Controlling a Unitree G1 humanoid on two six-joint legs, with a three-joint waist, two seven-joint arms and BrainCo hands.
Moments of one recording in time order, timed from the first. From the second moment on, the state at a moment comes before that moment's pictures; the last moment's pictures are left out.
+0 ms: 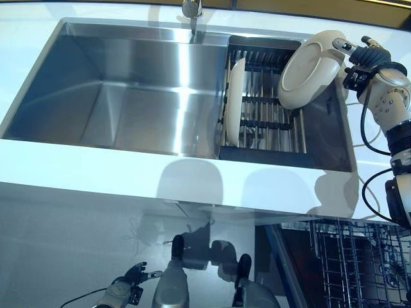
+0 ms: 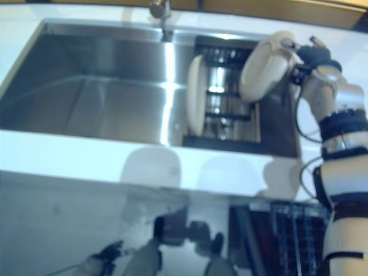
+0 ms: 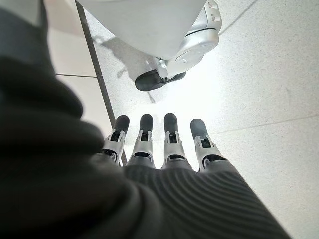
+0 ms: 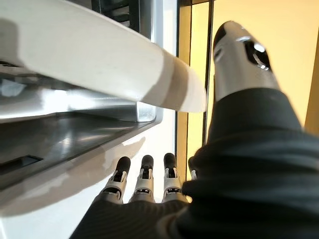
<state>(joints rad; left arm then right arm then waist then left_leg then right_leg) -0.09 0.37 -0.41 1.16 -0.20 -0.09 -0.03 -1.29 -0.83 0.40 0.92 0.93 0.32 -0.26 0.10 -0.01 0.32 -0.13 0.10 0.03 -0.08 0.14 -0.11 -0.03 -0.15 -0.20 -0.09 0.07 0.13</state>
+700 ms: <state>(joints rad) -0.08 0.36 -0.41 1.15 -0.23 -0.13 -0.02 -1.31 -0.83 0.40 0.91 0.94 0.32 -0.25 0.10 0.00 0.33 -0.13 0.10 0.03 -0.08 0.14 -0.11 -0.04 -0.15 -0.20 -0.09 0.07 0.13</state>
